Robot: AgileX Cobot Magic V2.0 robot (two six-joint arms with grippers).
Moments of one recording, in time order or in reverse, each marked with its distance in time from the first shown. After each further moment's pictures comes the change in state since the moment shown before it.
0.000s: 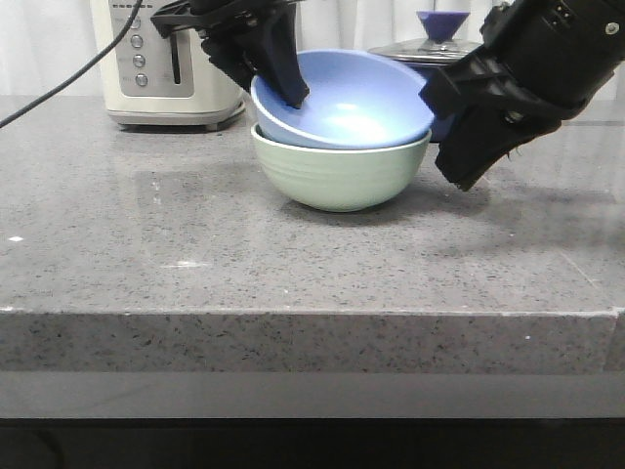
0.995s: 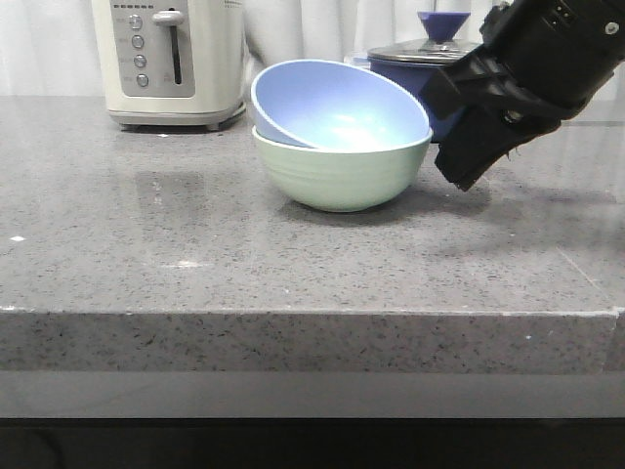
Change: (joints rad) left arm 0.000 -0.419 0.218 0.373 0.014 -0.182; right arm 0.000 0.000 0.000 0.000 0.000 0.002
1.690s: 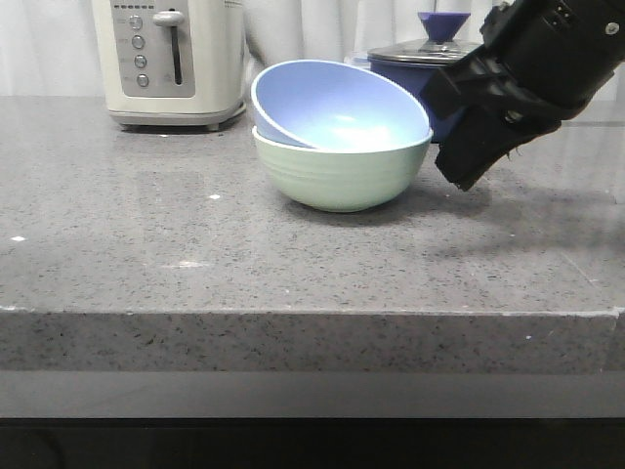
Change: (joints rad) left arm 0.000 -0.608 0.493 0.055 -0.070 -0.048; right arm 0.000 0.000 0.000 0.000 0.000 -0.002
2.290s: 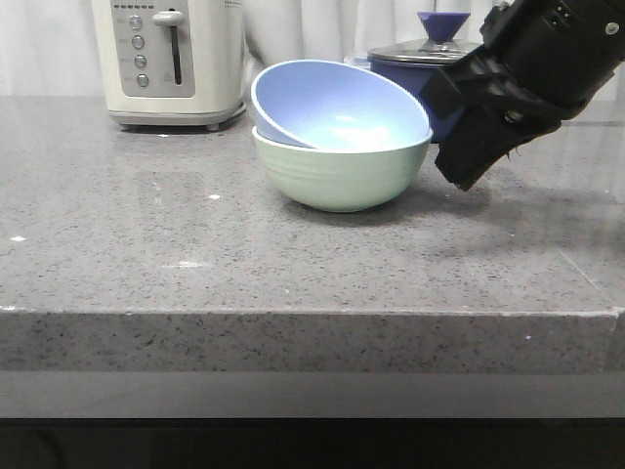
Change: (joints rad) left arm 0.000 -0.217 0.185 -0.007 -0.017 -0.002; right arm 0.000 0.000 0.000 0.004 0.000 0.000
